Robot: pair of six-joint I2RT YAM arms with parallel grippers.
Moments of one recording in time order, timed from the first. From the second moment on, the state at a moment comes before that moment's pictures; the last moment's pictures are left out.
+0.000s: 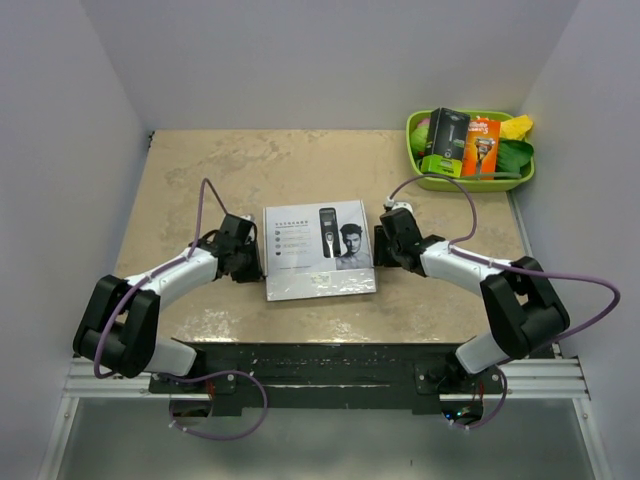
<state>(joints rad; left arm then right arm) -0.38 1.40 0.70 -0.38 0.06 -0.55 0.50 1.52 0.77 -0.18 0.20 0.44</state>
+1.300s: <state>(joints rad) -0.41 1.40 0.67 -0.37 0.08 -0.57 0.54 1.46 0.73 -0.31 0.09 0.48</state>
